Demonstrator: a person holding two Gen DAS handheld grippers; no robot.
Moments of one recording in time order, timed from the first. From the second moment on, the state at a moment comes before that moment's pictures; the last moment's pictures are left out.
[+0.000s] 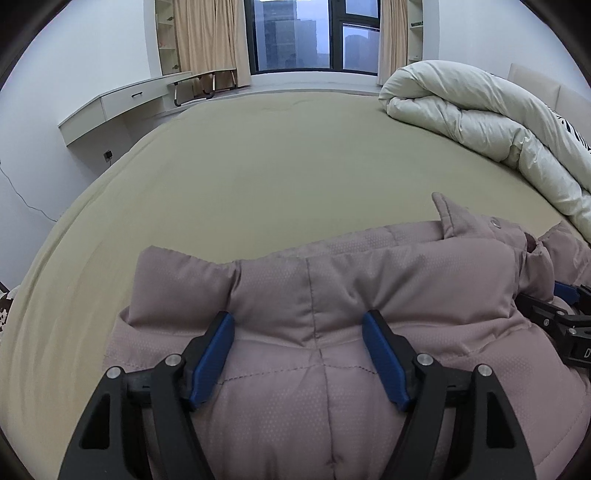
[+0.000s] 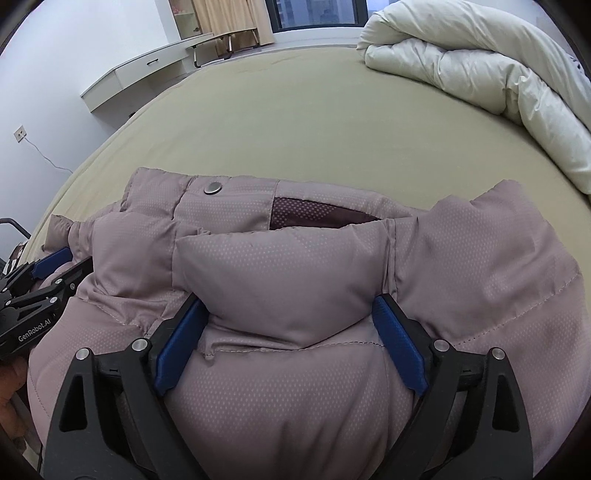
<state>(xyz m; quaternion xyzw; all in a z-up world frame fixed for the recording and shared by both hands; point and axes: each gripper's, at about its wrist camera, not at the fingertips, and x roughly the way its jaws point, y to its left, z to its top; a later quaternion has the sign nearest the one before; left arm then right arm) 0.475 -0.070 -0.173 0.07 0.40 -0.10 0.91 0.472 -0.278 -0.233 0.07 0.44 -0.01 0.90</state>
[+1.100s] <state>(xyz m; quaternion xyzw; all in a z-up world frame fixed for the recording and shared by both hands) 0.413 -0.034 -0.156 0.06 0.40 -0.09 0.91 0.328 -0.360 -0.216 0.15 0.40 -0.06 0.90</state>
